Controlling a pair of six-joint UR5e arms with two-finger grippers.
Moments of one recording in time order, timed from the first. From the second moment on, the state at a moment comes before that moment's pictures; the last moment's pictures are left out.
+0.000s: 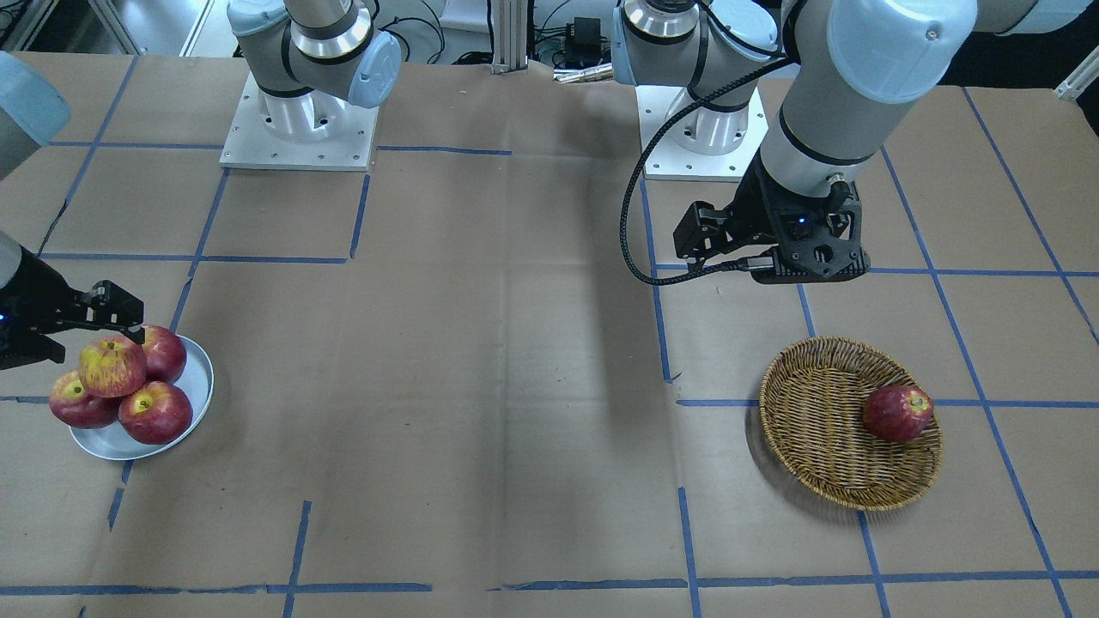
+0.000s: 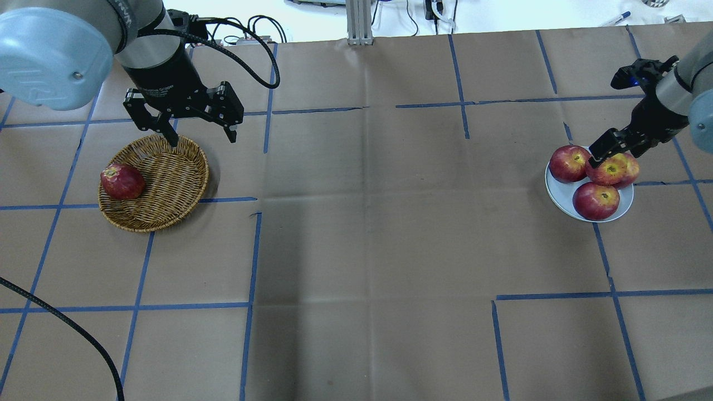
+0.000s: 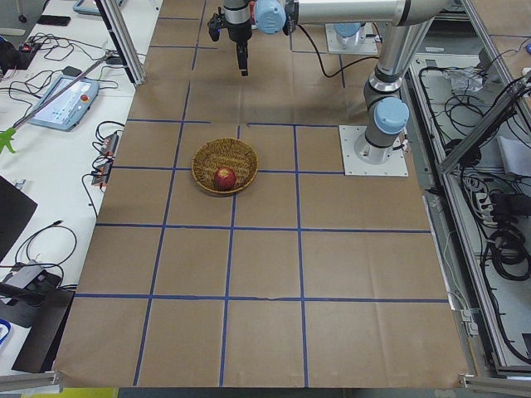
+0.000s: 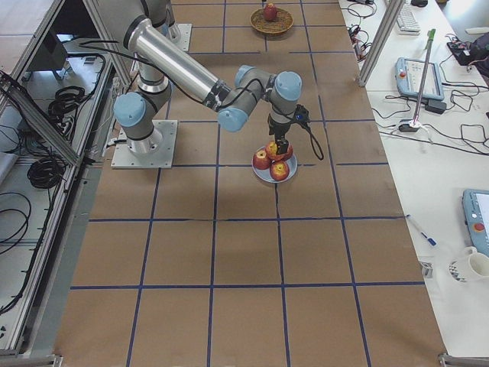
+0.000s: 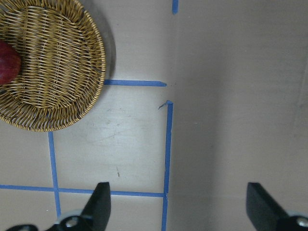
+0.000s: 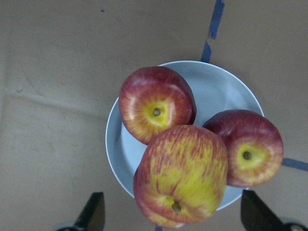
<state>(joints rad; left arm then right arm) -1.58 -1.69 -1.52 -1.59 1.59 -0.05 1.12 -1.38 1.80 -1.95 -1.52 -0.69</state>
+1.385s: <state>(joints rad) -1.58 -1.61 -1.60 -1.57 1.58 -0.03 1.55 -1.63 1.67 -1.54 -1.53 -0.12</state>
